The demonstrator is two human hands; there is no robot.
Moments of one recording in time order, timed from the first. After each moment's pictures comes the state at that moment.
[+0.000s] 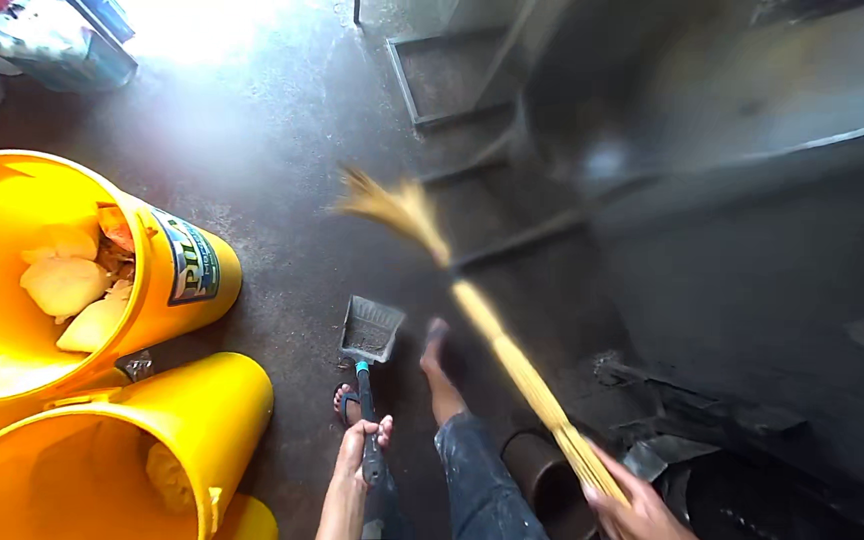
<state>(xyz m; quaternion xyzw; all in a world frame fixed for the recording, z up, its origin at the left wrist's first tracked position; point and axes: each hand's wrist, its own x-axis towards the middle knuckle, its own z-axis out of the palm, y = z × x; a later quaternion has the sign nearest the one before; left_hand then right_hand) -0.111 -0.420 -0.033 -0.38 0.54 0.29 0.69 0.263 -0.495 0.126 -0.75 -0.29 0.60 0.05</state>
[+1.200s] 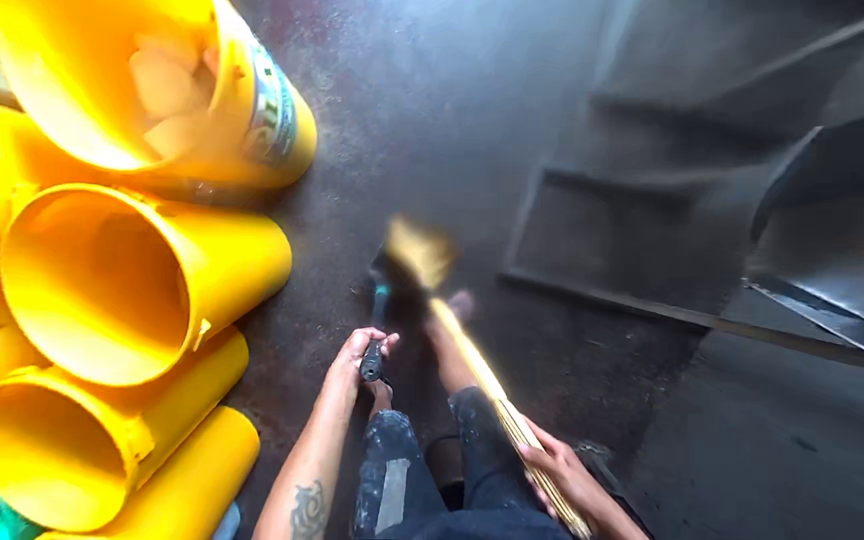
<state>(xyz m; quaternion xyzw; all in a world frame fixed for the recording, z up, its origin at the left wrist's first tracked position) -0.068 -0.357 -0.070 -0.45 0.55 0.33 0.62 0.302 -0.321 0.019 -0.63 -0.20 0.73 -0.18</state>
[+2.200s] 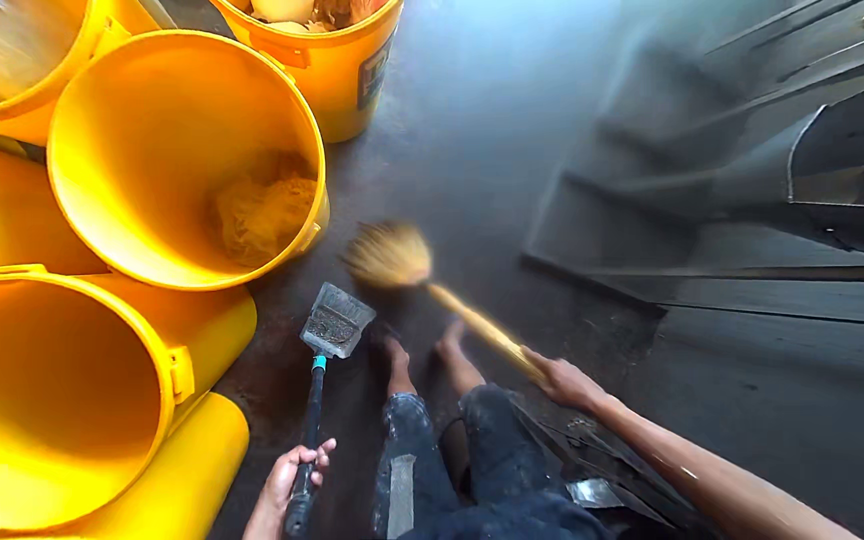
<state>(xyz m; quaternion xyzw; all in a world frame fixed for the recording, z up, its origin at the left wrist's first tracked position) -0.176 -0.860 -0.002 -0.47 0.48 0.41 0.62 0.181 -0.471 -0.031 -0.43 -0.67 0.33 -0.50</state>
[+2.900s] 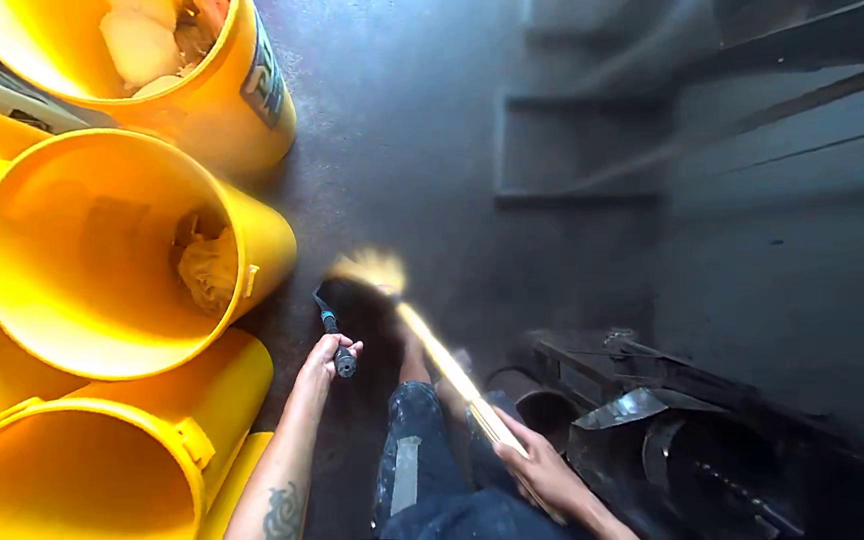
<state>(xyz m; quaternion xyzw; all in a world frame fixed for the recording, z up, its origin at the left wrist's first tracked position) -0.198 -0.619 -0.070 -0.34 0.67 0.25 0.61 0.171 -0.679 0.056 -0.65 -0.34 0.66 -0.17</state>
